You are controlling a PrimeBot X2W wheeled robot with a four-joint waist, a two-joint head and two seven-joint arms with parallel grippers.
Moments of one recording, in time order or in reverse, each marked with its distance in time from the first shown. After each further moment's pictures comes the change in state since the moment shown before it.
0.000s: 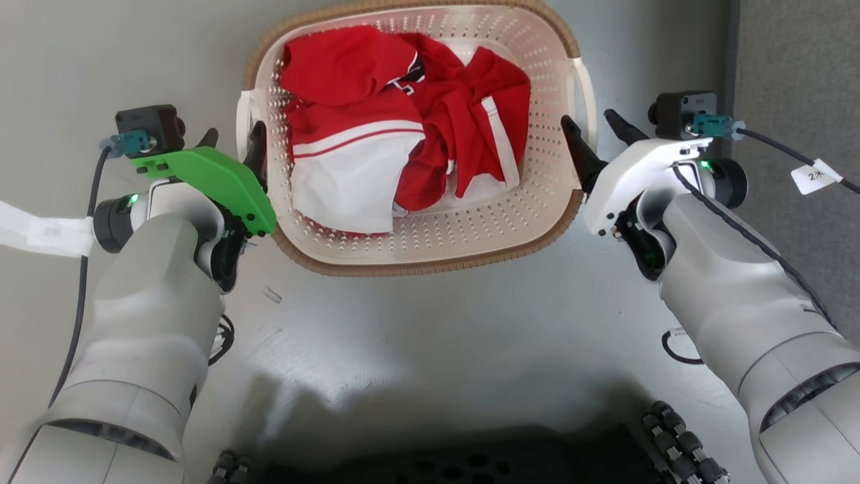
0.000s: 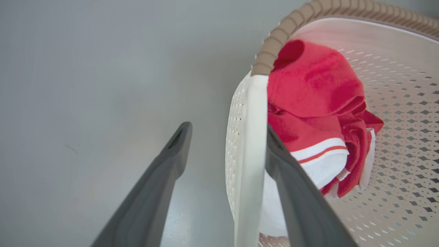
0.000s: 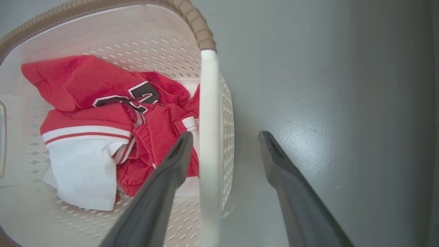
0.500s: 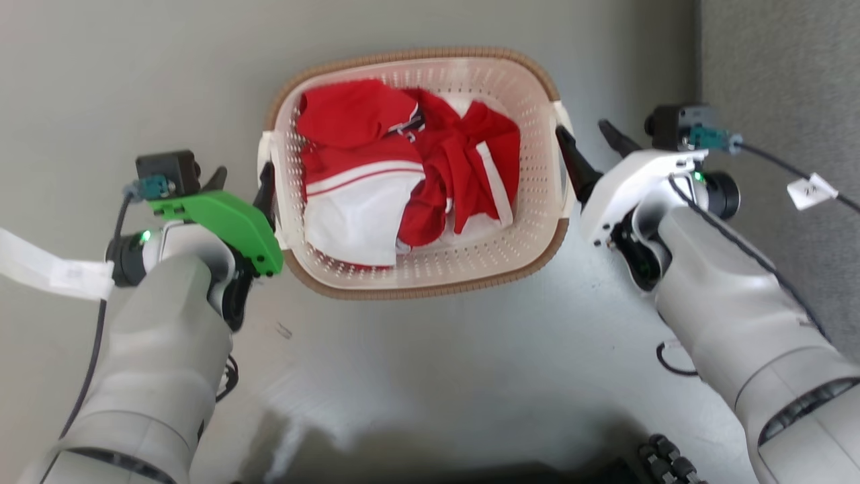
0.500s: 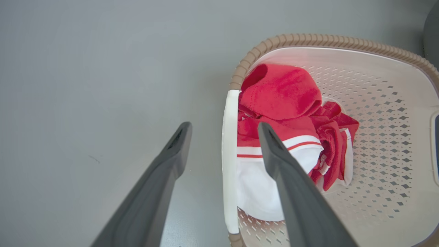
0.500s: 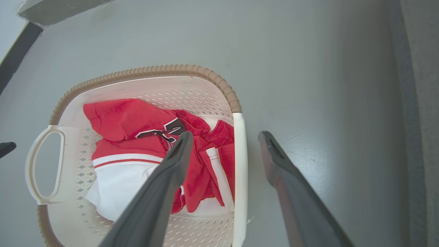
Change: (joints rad) left arm 0.077 -0.001 -0.039 0.000 0.017 0.000 -0.060; right arm 0.038 0.002 -0.024 -0.044 0.000 0.000 0.000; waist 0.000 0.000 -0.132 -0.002
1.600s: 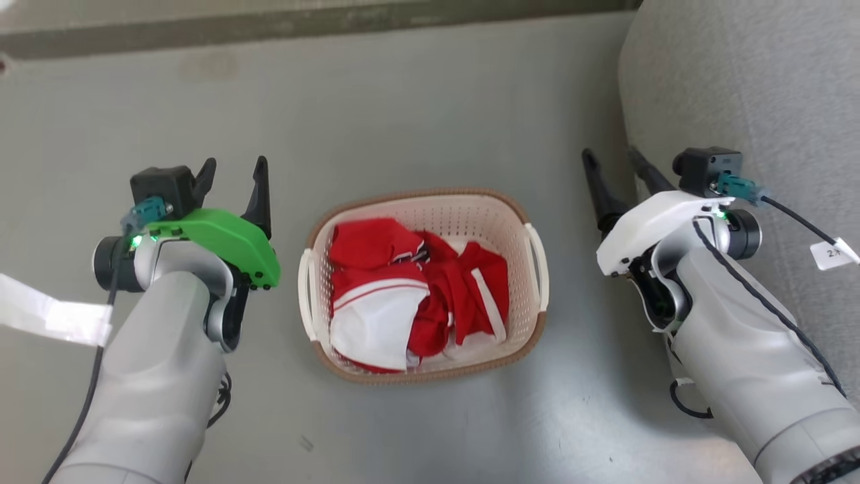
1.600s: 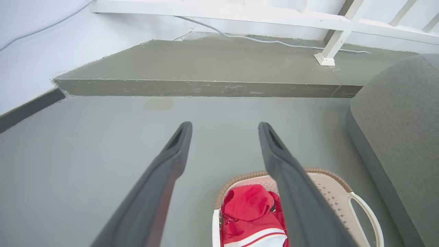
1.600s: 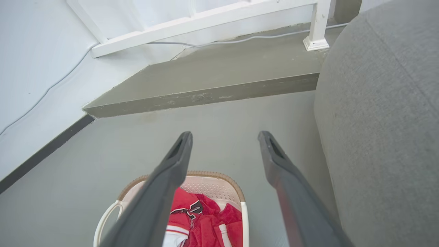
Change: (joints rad) left arm 0.180 0.073 0.097 -0.361 0.151 0.102 -0.009; right arm 0.221 -0.060 -0.151 -0.286 -0.100 -0.085 0.000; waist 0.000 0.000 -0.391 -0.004
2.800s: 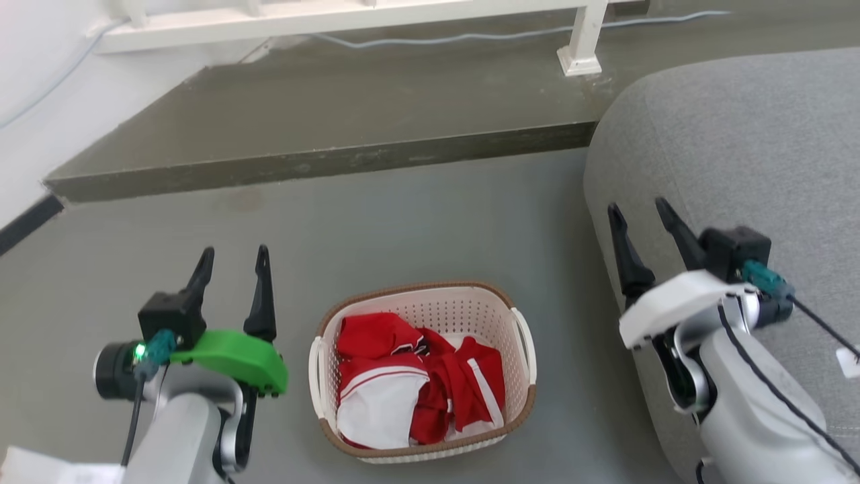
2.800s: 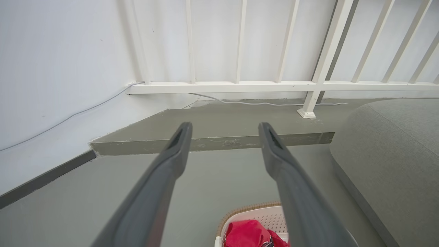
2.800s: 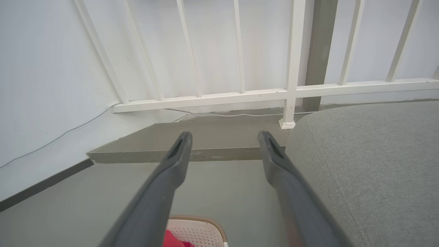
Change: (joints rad) left arm 0.444 0.037 0.133 -0.506 0.193 0.128 -0.002; right arm 0.333 -0.053 -0.123 -0.416 -0.185 -0.095 0.000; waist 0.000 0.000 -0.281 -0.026
